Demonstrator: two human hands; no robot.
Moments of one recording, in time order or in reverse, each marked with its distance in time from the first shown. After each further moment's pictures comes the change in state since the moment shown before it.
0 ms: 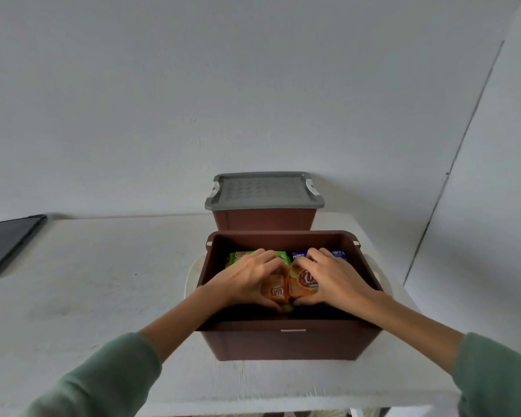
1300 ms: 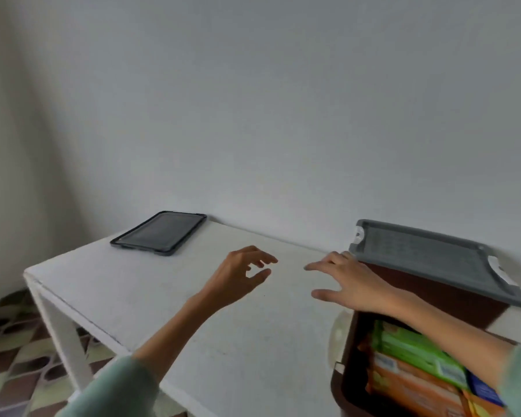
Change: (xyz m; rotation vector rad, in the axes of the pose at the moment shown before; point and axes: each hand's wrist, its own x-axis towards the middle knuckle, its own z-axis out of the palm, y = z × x) left_hand -0.181 -0.127 -0.061 -0.196 0.613 -0.644; right_hand 0.165 -0.141 -0.034 0.138 -0.081 -0.443
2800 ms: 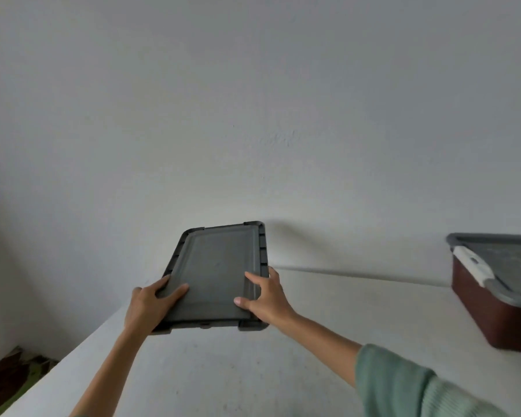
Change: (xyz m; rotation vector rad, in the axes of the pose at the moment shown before) left_hand 0.078 -0.337 -0.165 0.058 0.086 -0.773; right_hand 0.335 -0.178 0.088 0.851 0.206 0.389
